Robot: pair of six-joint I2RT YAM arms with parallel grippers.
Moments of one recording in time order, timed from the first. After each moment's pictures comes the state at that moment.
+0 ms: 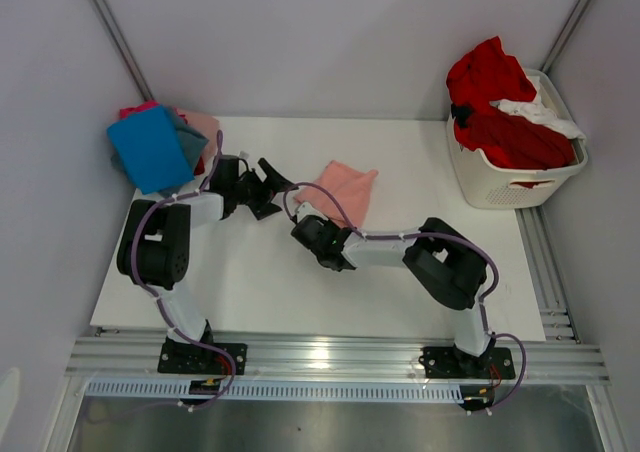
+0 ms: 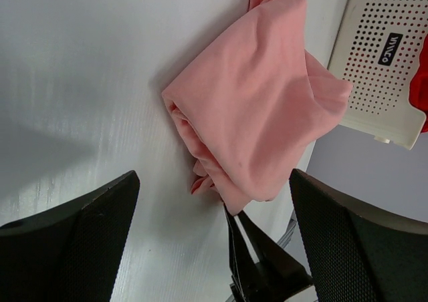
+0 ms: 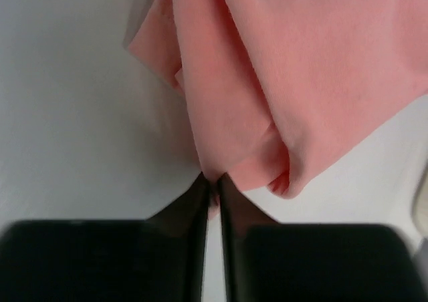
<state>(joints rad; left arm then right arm) -0.13 1.81 0.96 0.13 0.56 -0.93 1.00 1.98 1.20 -0.23 0.67 -0.05</state>
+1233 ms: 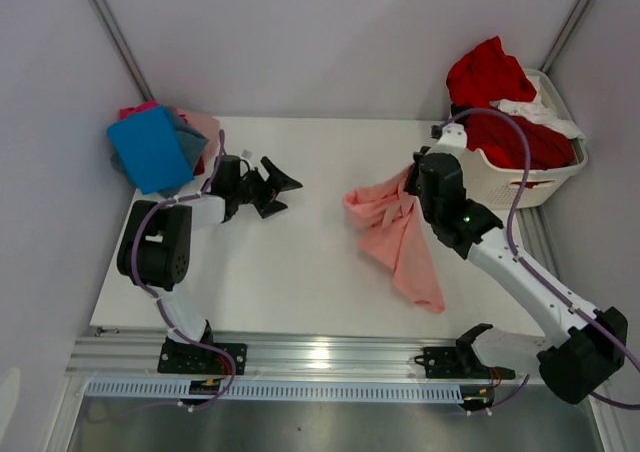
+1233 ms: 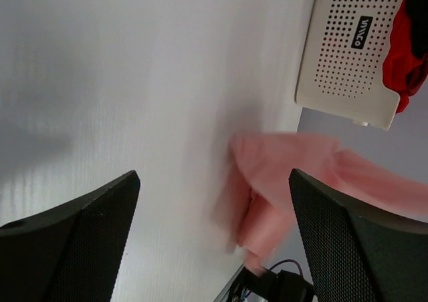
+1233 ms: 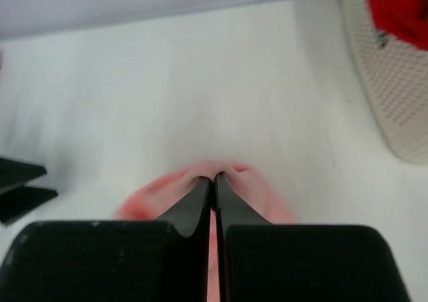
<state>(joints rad) -0.15 1.80 0.94 0.22 0.61 -0.97 0.56 1.16 1.06 -0.20 0.55 0.37</state>
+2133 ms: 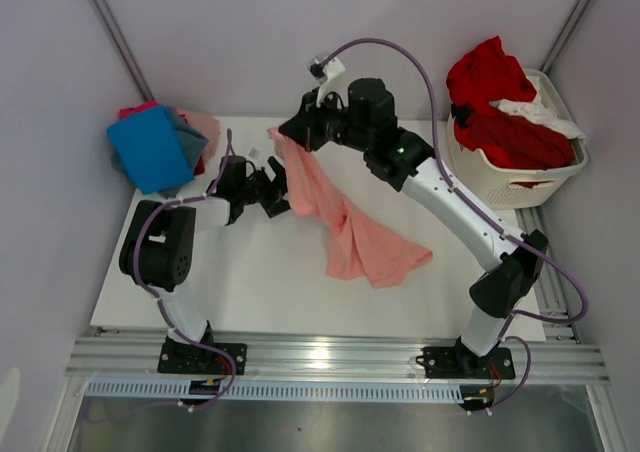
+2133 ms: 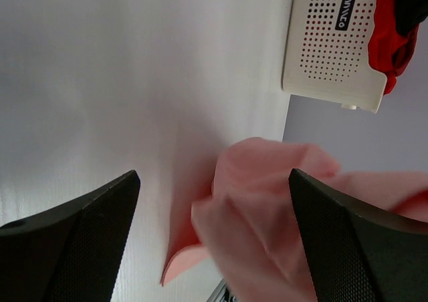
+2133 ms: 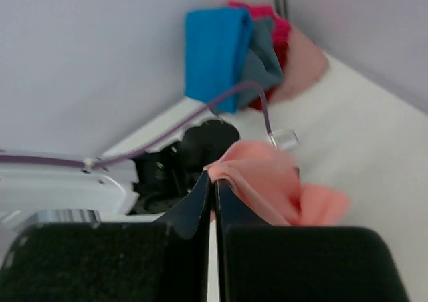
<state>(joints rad) -0.19 1.80 0.92 0.30 0.64 -1.00 0.75 1.74 1.88 -0.26 -0.24 0.24</state>
